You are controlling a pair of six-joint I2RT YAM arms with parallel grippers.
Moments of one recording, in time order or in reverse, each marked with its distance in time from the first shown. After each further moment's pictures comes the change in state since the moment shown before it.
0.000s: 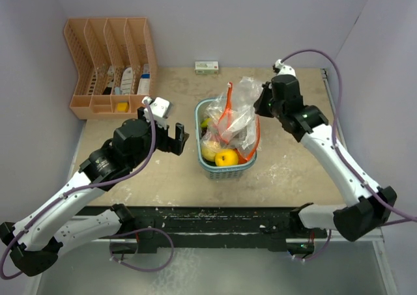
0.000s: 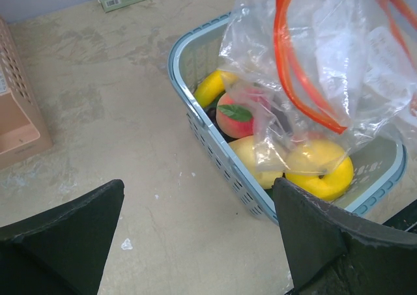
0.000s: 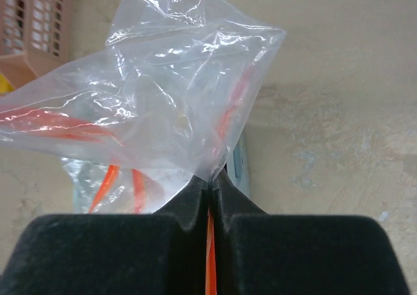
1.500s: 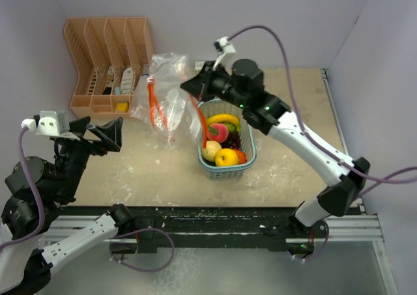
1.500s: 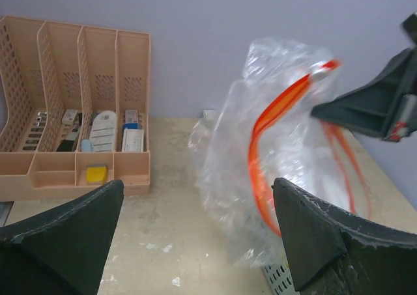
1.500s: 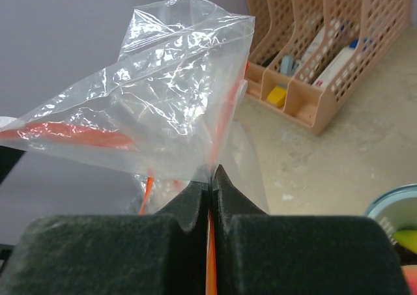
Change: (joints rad) left arm 0.000 -0.349 0.231 -0.135 -0.371 0.036; right arm 0.306 0.183 0.341 0.399 -0.336 0.070
